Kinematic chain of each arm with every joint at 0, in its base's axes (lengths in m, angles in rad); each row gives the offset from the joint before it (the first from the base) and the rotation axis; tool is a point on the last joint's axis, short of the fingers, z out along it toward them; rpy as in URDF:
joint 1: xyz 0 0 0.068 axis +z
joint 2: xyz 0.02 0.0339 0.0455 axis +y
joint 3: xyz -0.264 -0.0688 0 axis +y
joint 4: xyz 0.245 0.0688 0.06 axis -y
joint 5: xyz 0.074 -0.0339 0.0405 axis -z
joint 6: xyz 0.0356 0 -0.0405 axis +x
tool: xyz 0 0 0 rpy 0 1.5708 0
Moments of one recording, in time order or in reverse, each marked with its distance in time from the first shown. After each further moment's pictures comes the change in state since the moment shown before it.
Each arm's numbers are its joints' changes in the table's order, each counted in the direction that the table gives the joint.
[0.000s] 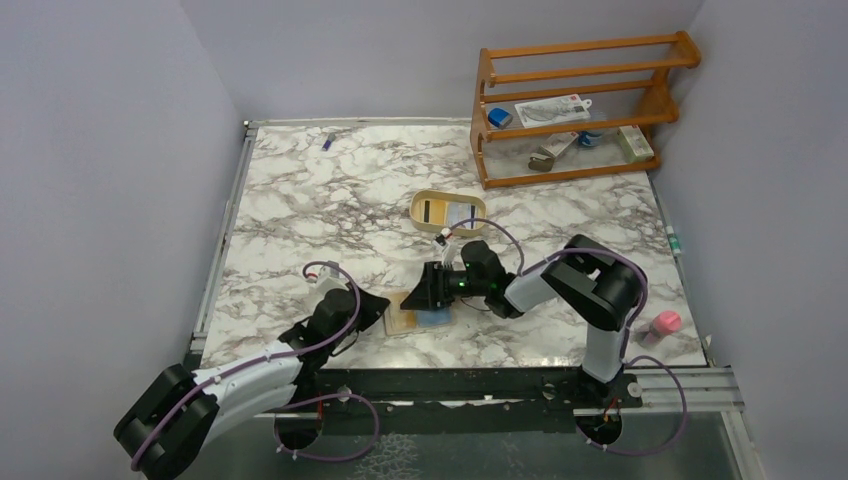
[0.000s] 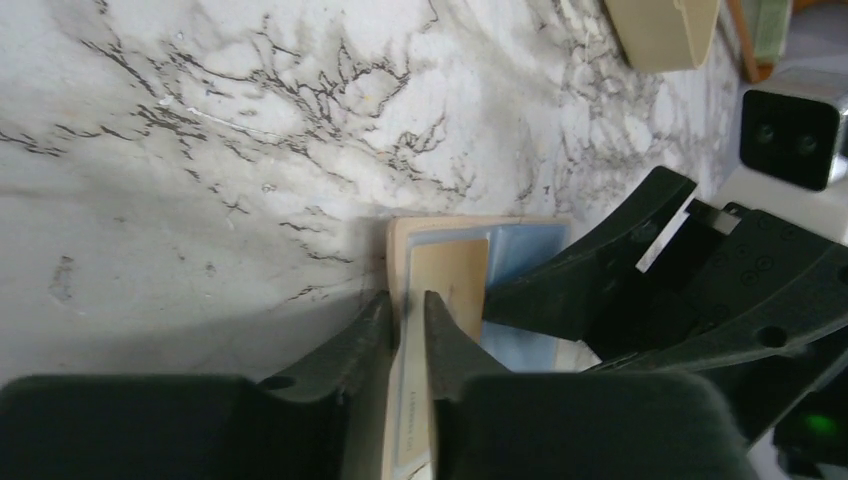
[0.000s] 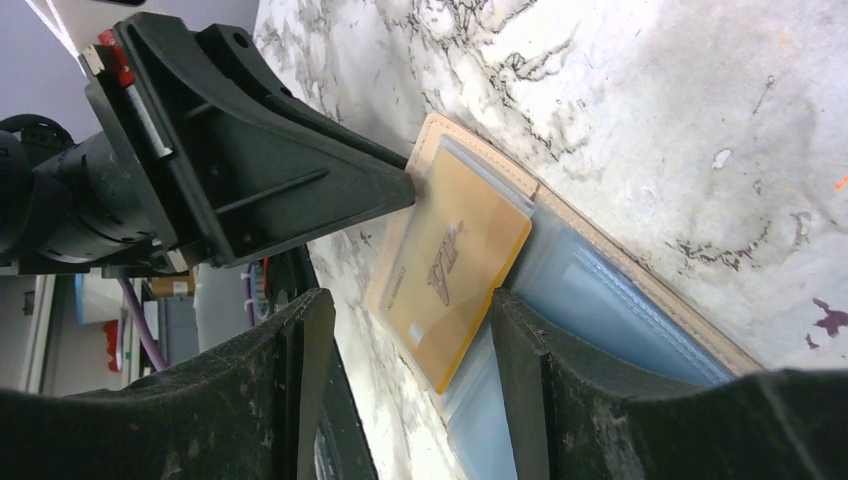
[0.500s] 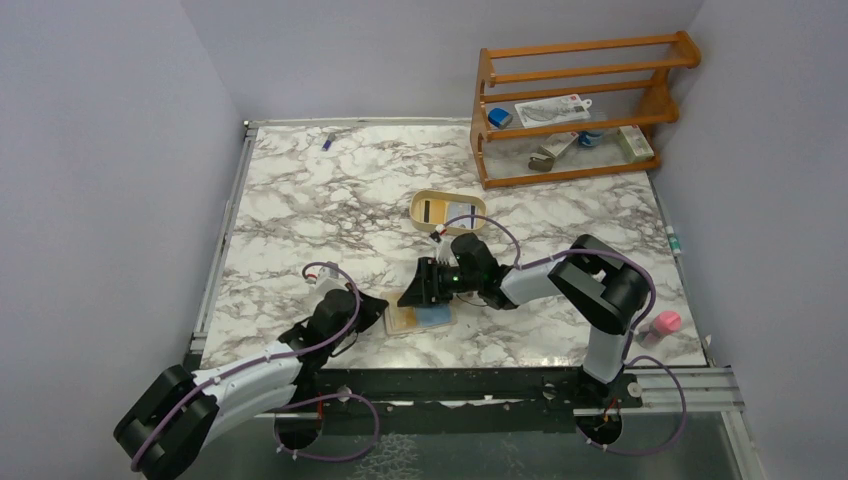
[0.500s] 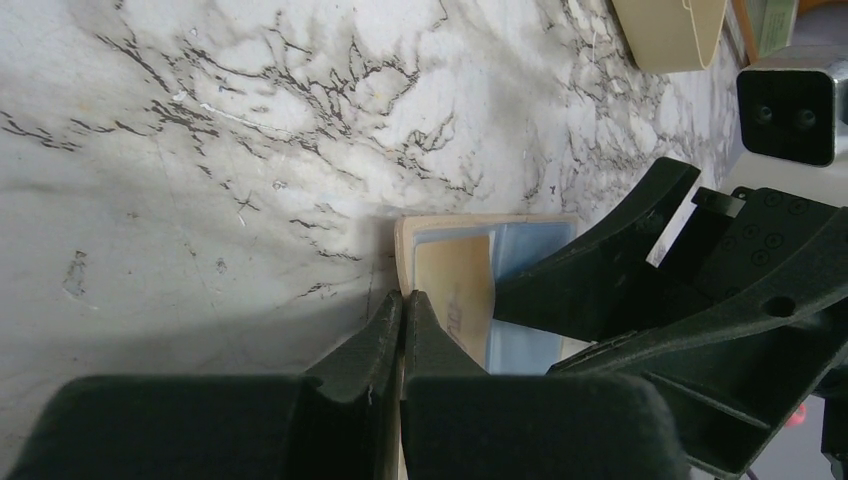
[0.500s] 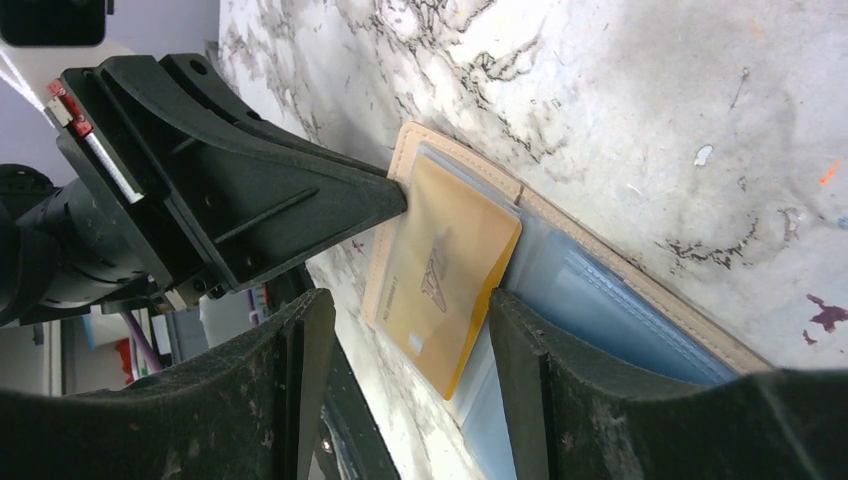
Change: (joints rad) left arm 0.002 0.001 0.006 -0.011 -0.004 -0.007; right arm 0.008 -0.023 -0.095 -0.238 0.030 0.013
